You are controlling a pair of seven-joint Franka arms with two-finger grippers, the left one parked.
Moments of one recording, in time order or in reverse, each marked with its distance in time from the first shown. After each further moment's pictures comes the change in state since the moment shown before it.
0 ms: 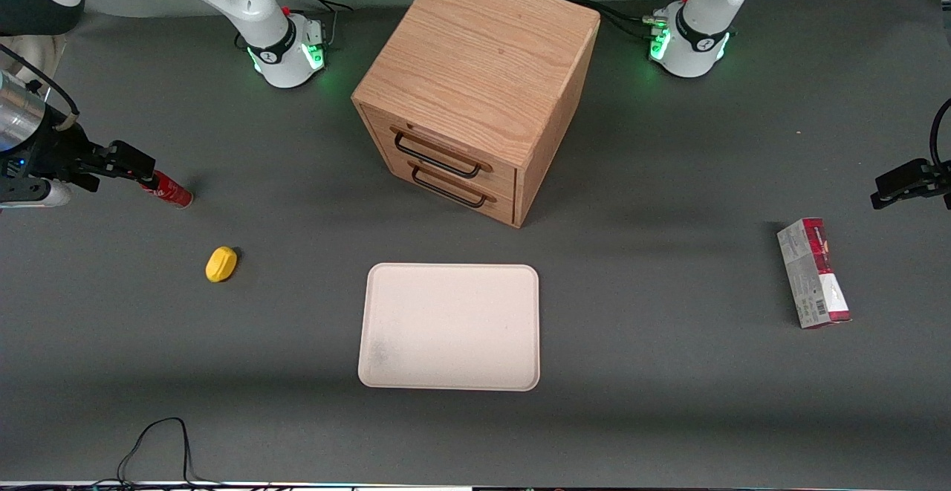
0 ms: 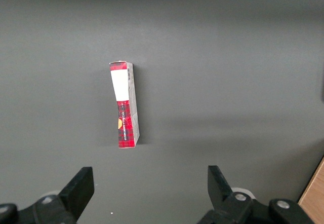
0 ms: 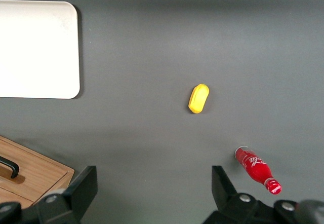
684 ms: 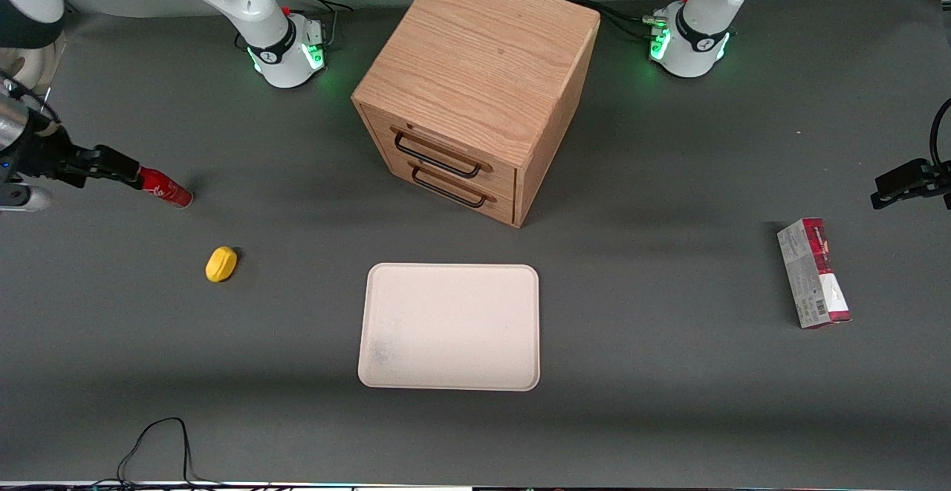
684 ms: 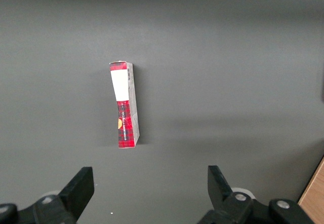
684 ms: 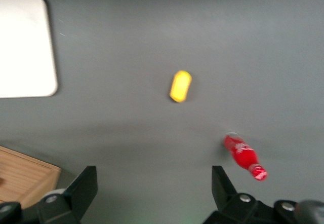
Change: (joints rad) arm -0.014 -0.007 -0.121 -0.075 -0.015 -0.002 -0.076
